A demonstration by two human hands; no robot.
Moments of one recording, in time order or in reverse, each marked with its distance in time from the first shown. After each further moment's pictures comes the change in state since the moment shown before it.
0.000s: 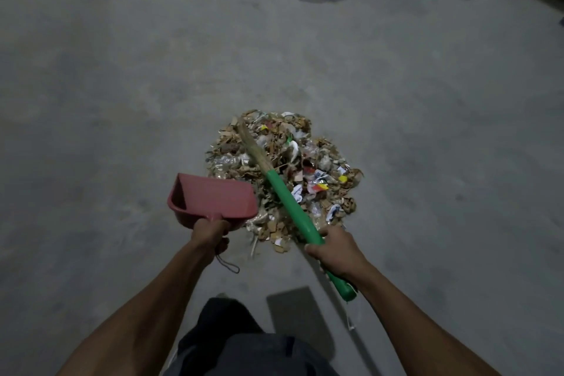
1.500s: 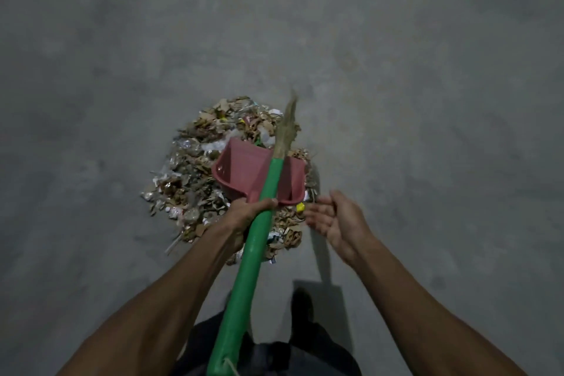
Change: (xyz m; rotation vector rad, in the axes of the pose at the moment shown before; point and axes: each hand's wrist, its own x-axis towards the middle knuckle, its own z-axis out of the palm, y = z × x) left_hand 0.019 0.200 0.531 -0.306 -0.049 -0.101; right_hand 0.335 0.107 -0.439 0.867 -0.307 0.257
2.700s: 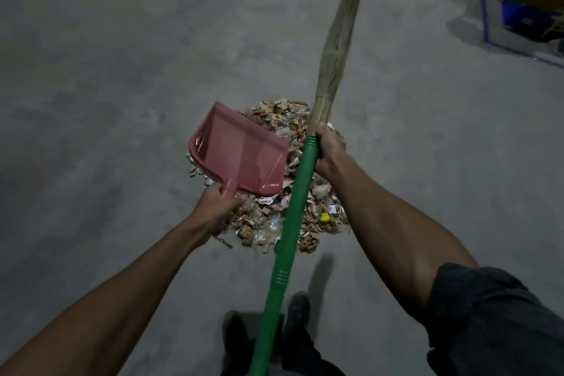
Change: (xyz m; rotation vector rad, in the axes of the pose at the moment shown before) left_hand -0.104 -0.065 -0.165 0.102 0.355 0.205; right_hand 0.014 0.019 0.194 -0.263 -0.178 -0.145
